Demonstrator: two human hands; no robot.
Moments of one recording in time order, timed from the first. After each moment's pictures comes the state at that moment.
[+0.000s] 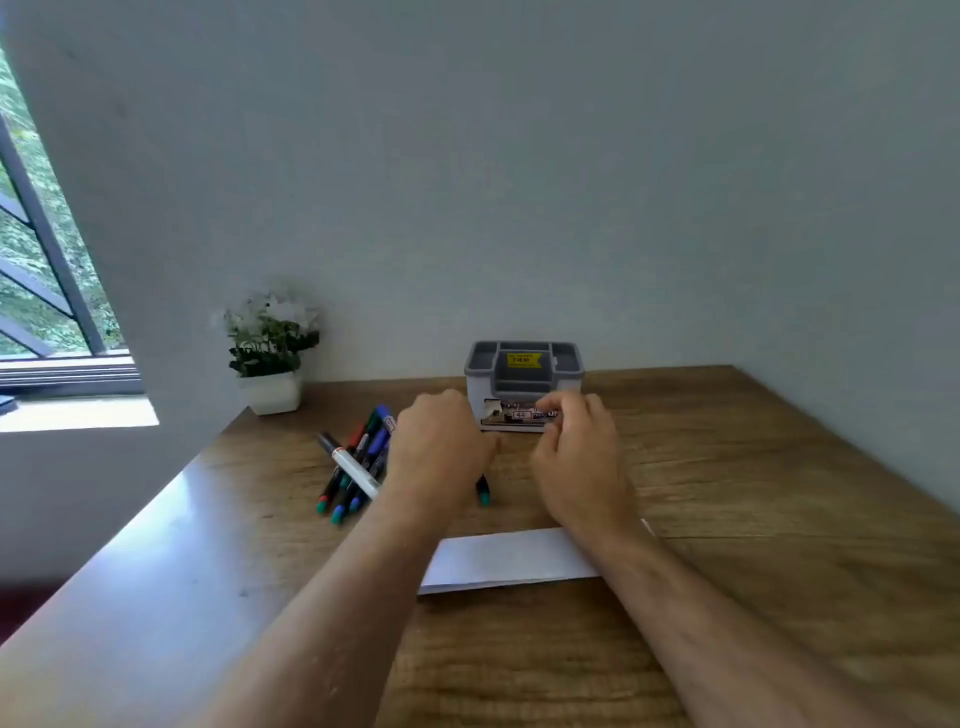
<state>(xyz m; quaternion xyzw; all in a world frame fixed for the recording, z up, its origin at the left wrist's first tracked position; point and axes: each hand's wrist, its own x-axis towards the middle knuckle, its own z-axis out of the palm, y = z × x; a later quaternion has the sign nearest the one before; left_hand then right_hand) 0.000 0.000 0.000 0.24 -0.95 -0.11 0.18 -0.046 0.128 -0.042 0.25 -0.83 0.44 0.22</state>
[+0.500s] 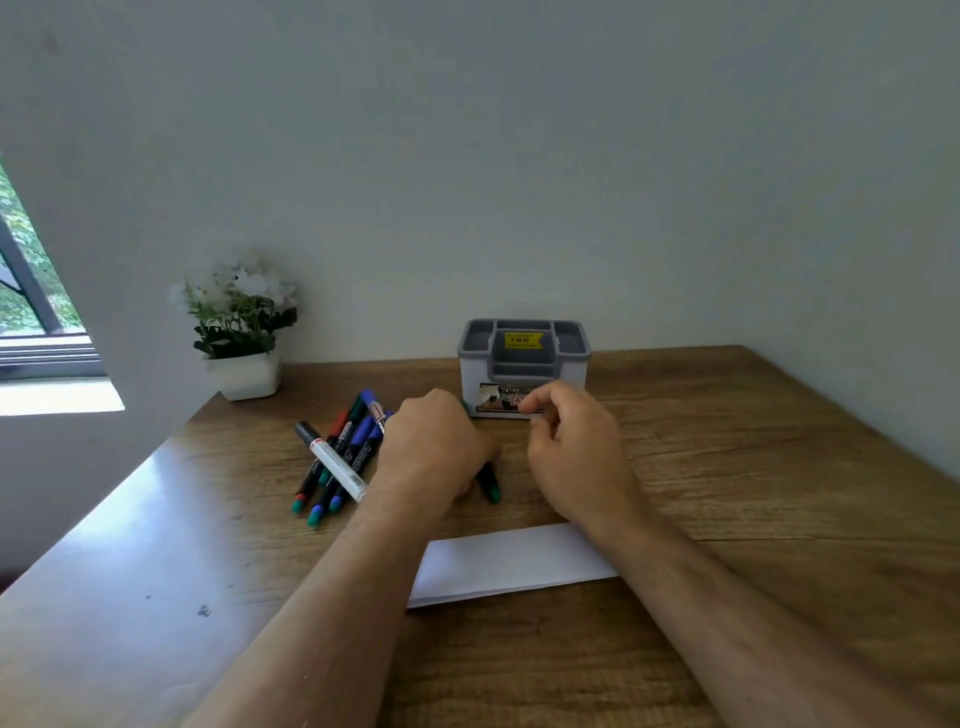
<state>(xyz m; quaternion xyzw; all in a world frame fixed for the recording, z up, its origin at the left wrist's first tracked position) -0.018 -0.007 -0.010 0.31 -0.92 -0.21 0.08 -0.064 0.120 -0.046 0.28 -0.83 0.46 0.16</state>
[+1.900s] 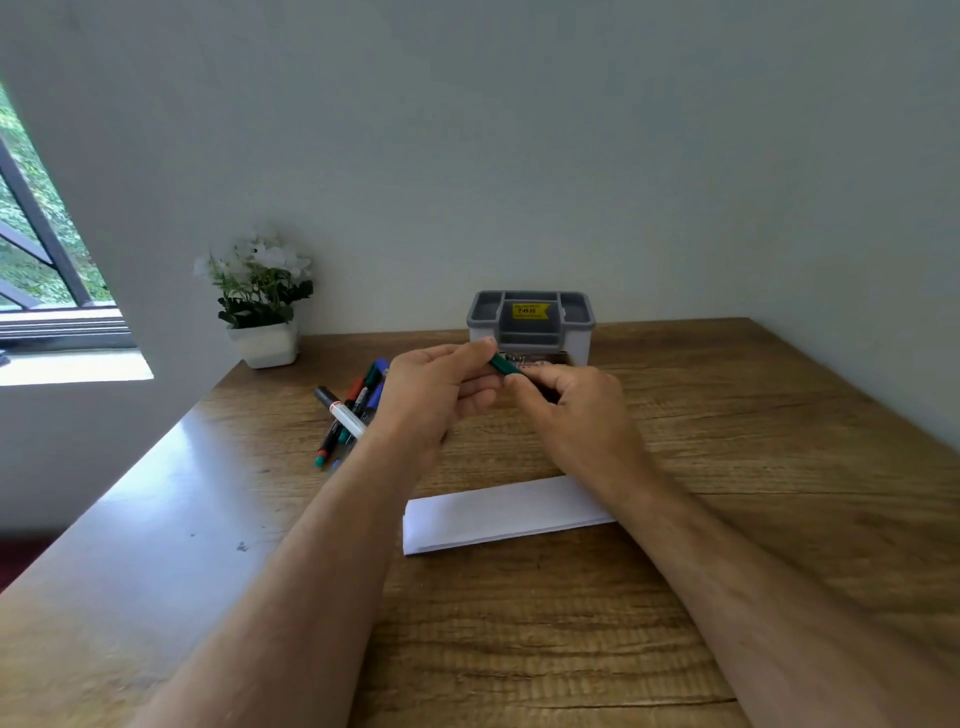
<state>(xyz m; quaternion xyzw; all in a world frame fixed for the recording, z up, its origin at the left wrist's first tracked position) 0.021 -0.005 -0.002 0.16 -0.61 -0.76 0.19 -0.049 0.131 -0.036 0.36 -0.79 0.47 0.15</state>
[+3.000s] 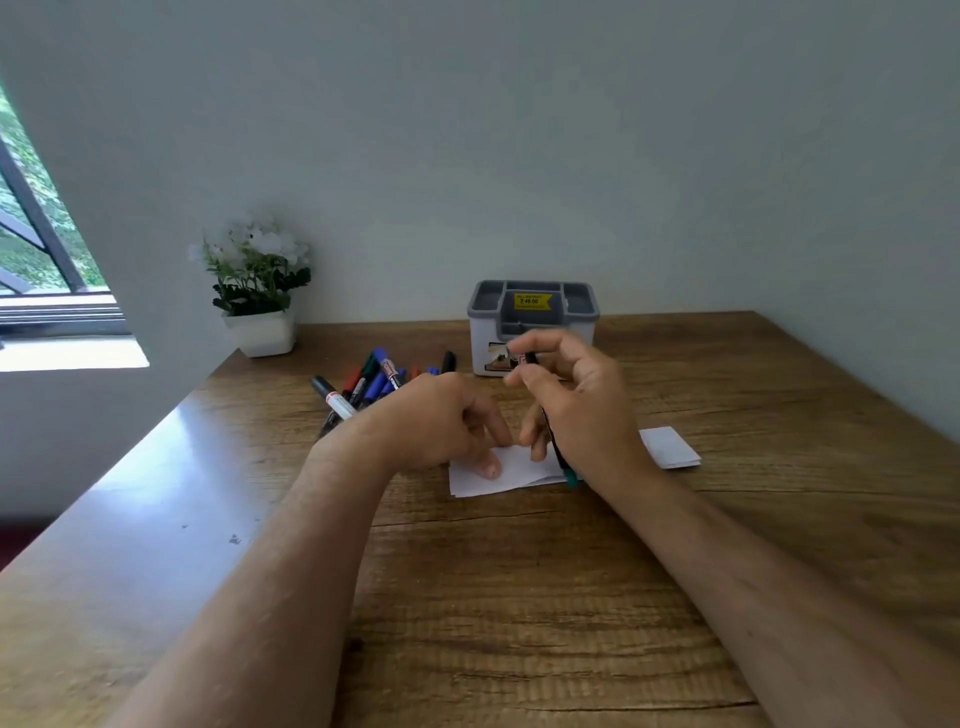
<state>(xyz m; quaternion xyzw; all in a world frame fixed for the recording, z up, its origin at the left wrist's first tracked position) 0.027 -0.018 0.002 0.05 -0.97 -0.23 -0.05 -0.043 0.130 -0.033 0.32 -0.69 0.65 0.01</state>
